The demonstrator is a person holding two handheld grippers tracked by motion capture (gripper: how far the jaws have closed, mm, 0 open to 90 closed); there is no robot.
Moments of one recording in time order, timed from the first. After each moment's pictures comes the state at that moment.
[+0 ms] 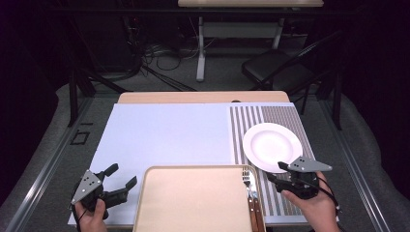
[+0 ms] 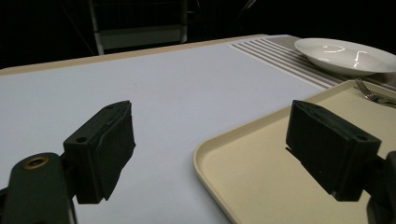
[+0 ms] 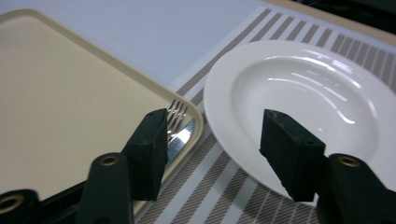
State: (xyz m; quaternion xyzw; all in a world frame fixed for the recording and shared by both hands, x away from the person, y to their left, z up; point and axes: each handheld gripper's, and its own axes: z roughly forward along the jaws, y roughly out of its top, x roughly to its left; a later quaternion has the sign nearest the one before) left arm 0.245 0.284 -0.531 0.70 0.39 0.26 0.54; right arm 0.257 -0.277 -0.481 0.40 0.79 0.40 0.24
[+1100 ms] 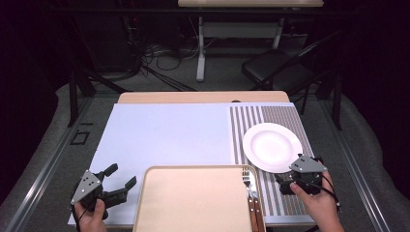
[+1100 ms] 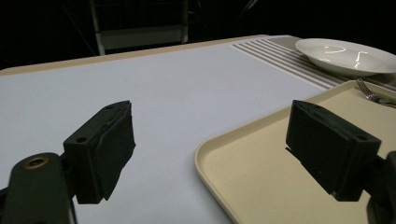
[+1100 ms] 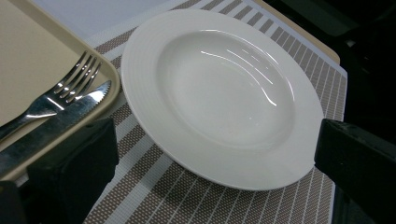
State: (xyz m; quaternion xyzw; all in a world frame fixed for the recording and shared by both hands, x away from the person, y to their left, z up) left arm 0.245 0.285 -0.531 0.70 0.39 0.26 0.54; right arm 0.274 -0.298 -0.502 0.37 0.81 0.30 0.34
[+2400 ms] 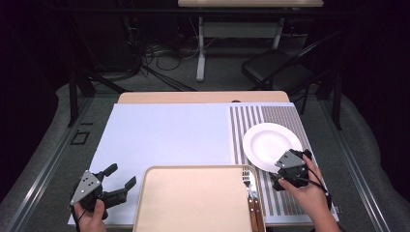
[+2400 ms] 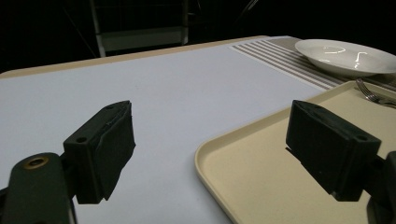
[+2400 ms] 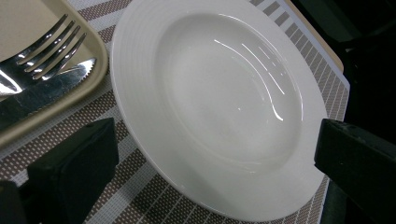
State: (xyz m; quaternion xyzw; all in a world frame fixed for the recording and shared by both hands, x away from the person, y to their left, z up) left arm 0.244 0.285 -0.530 0.70 0.39 0.26 0.54; right arm 0.298 -0.277 -0.513 0.32 0.85 0.22 0.36
